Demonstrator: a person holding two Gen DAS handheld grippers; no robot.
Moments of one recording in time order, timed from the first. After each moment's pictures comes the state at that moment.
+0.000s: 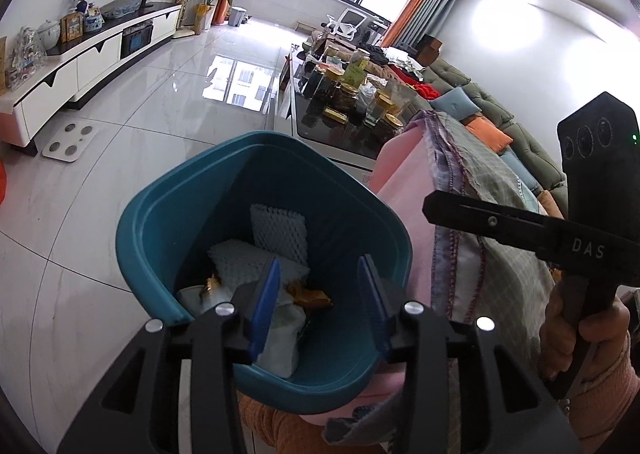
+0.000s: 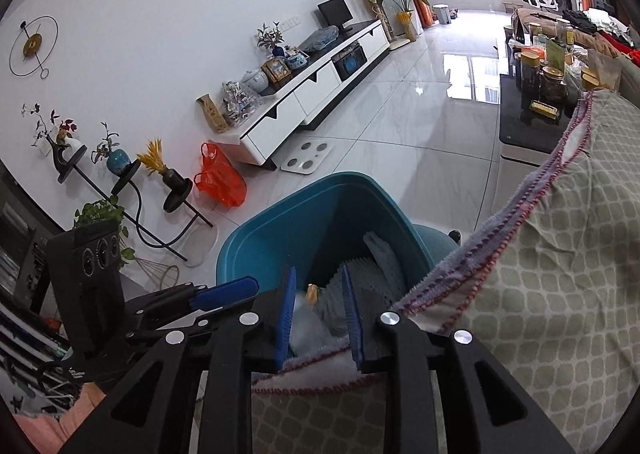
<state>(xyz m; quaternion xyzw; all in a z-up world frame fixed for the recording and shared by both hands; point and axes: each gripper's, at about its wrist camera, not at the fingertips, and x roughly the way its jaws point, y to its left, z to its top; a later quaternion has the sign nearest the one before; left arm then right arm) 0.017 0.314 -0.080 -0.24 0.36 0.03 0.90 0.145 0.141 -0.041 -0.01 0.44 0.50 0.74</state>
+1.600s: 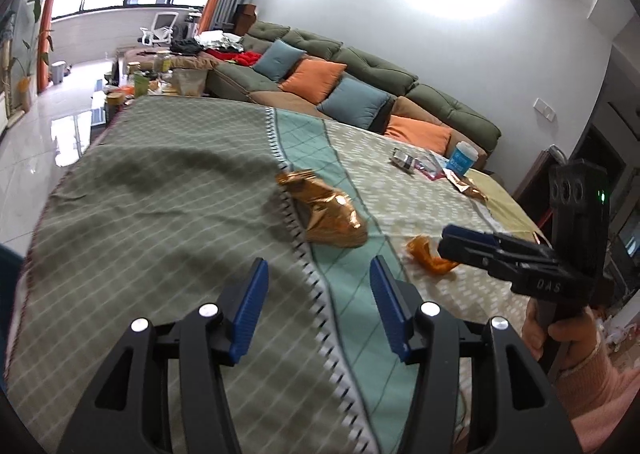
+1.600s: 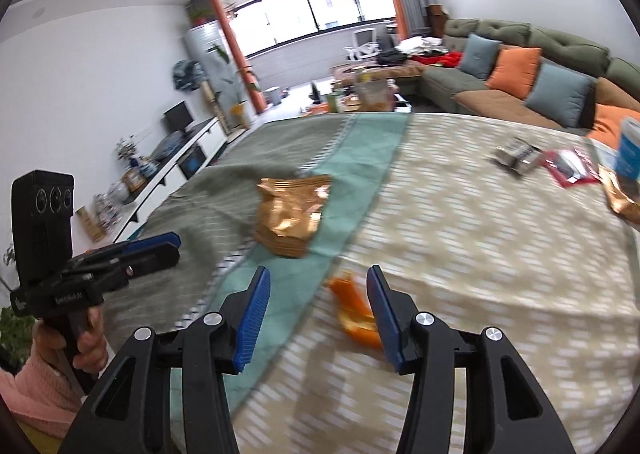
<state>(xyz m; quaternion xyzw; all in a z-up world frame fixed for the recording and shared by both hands) 0.084 0.038 -0.025 -0.09 0.34 -0.26 0.90 0.091 -0.206 -0.027 0.08 0.35 0.22 0.91</state>
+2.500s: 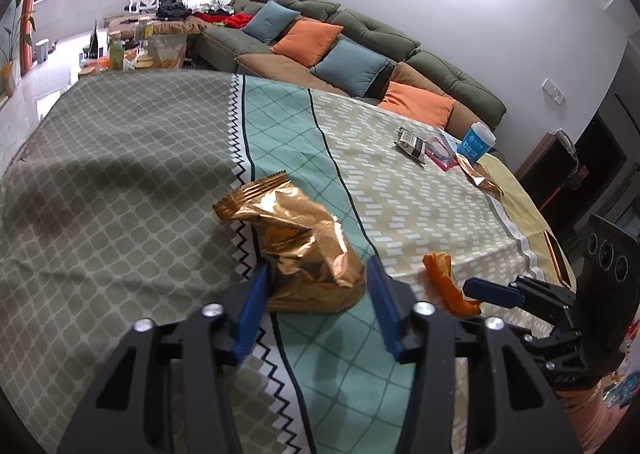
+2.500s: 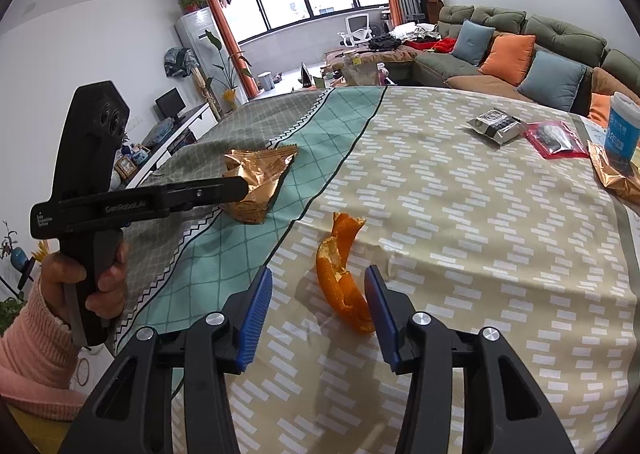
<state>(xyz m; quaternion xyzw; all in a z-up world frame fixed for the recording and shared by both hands) 0.167 -0.017 -0.044 -0.08 0.42 -0.27 0.86 0.089 -0.229 -0.051 0.07 0.38 0.22 0.90</state>
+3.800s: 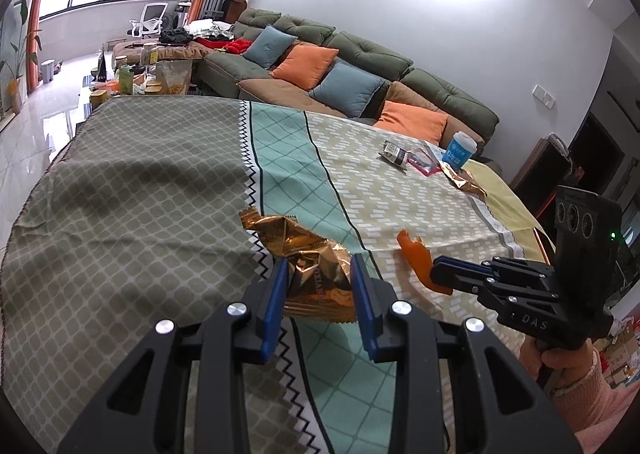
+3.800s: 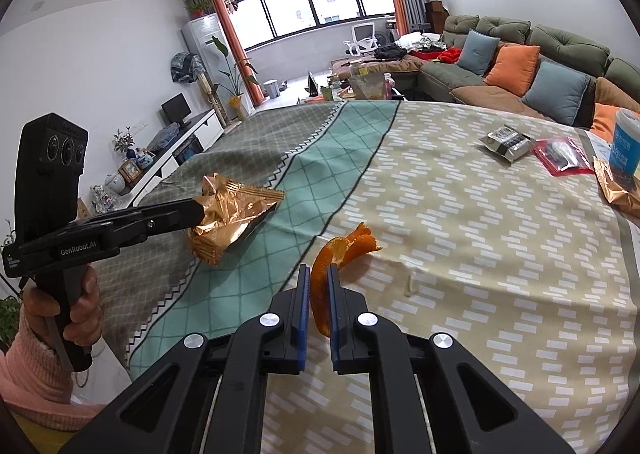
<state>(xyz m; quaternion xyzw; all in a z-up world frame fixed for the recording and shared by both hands) 0.109 0.008 -0.018 -0.08 0.37 -0.27 0.89 0.088 -0.216 -0.037 0.07 0.36 0.23 0.90</state>
